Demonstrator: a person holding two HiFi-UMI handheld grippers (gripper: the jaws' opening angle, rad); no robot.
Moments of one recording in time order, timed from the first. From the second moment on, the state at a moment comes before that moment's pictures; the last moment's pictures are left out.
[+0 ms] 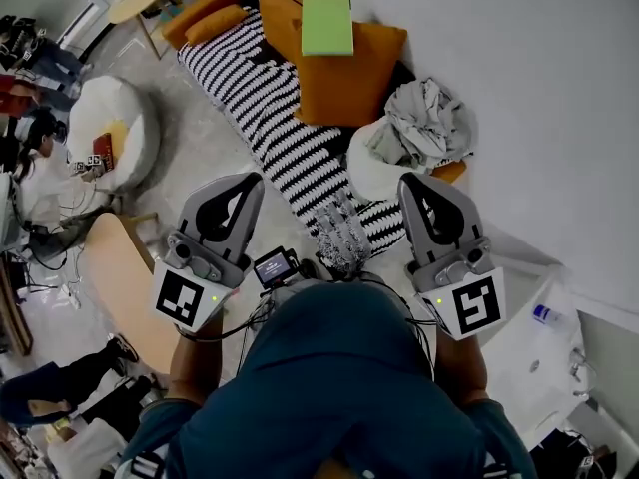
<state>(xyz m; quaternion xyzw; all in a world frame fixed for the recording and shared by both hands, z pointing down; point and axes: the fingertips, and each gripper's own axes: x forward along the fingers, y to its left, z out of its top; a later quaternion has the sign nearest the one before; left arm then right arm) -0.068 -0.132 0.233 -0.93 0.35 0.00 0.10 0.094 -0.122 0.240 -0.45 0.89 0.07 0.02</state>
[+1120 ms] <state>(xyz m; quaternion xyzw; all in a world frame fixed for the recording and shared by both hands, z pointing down) -0.040 -0.250 0.251 -0.95 0.30 0.10 -0.05 0.131 -0.182 0.247 -0.48 0.87 0.07 0.00</state>
